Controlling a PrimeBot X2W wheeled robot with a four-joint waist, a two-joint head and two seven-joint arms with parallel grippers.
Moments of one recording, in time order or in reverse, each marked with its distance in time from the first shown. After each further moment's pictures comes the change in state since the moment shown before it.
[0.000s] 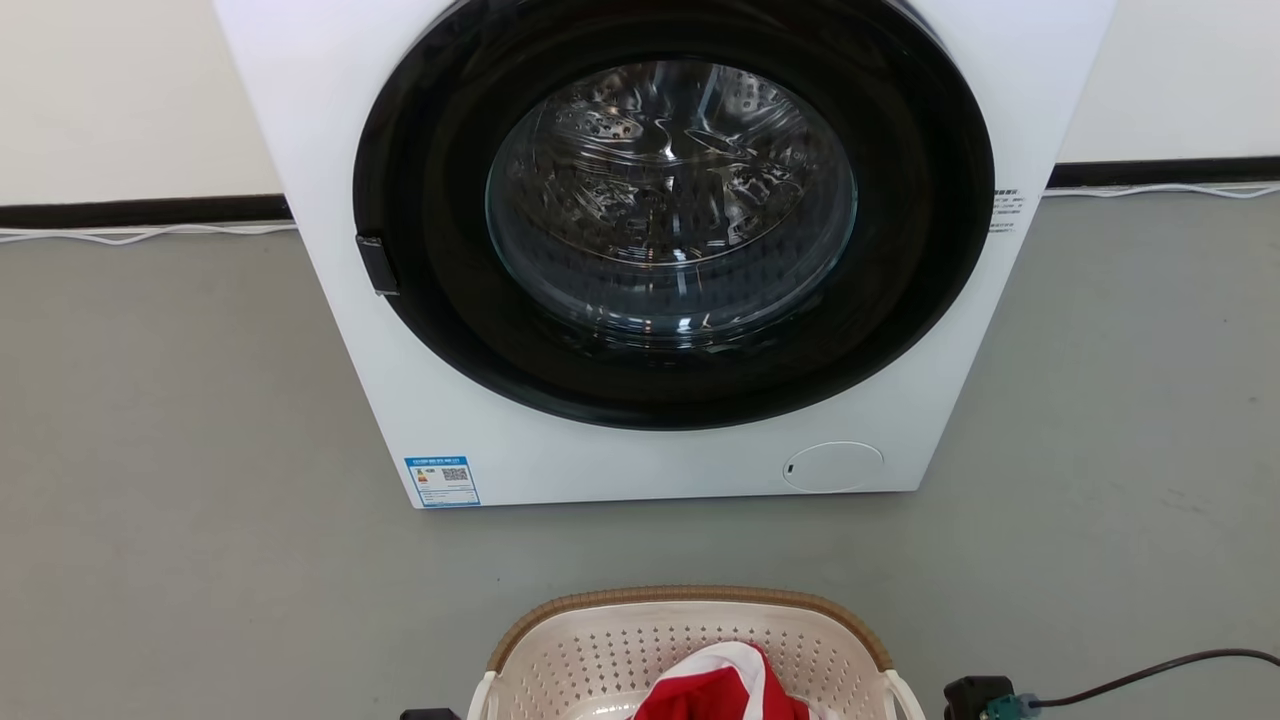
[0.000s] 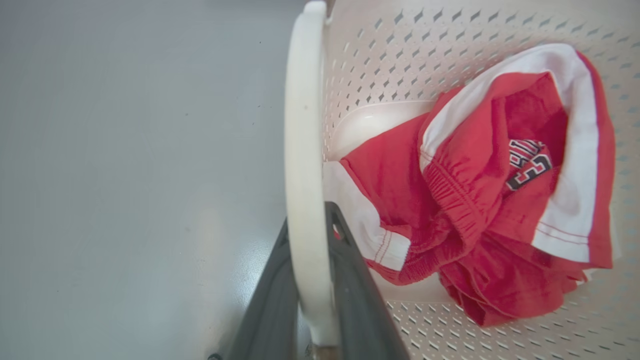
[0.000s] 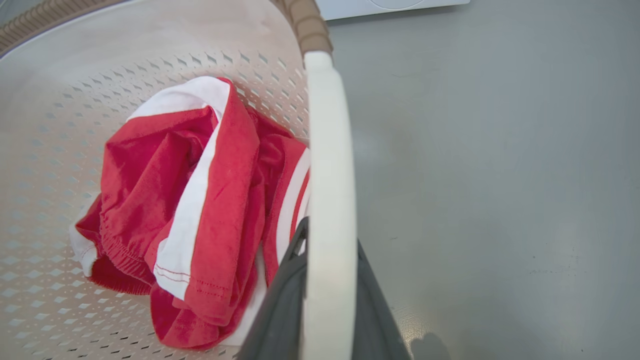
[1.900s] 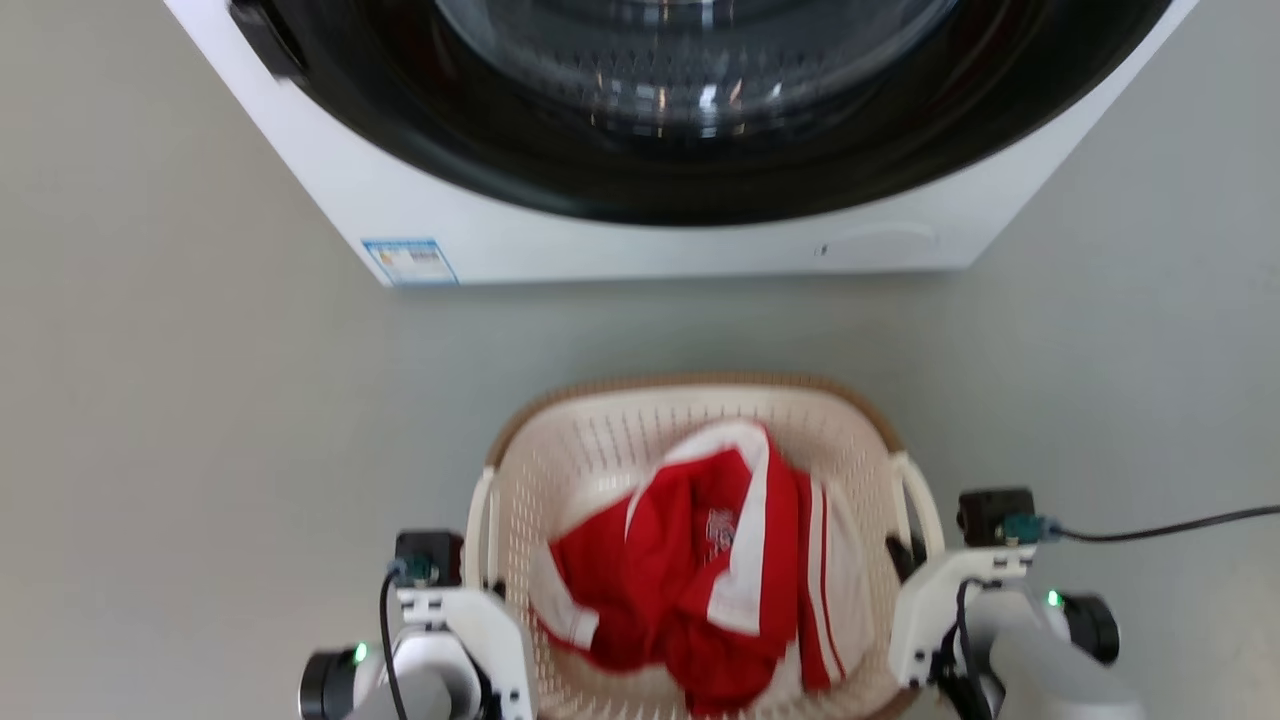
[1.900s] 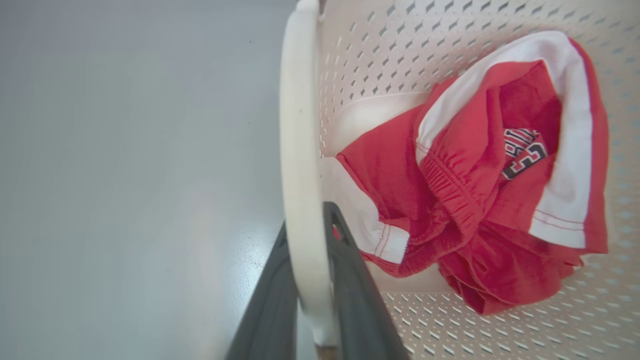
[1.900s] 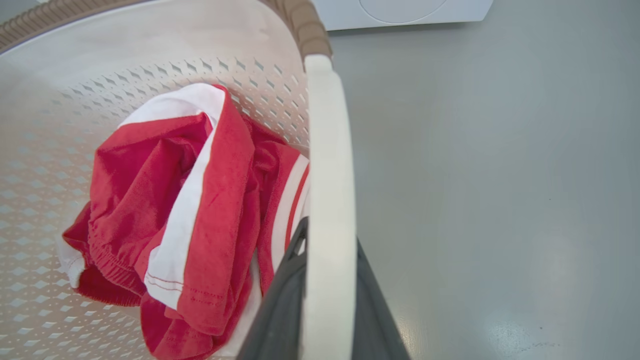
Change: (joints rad) left arm -0.234 -0.002 0.165 -0.060 0.151 -0.004 -0.042; right arm -0.243 -0.008 -0.374 -0.024 -0.395 0.000 -0.073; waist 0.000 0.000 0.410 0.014
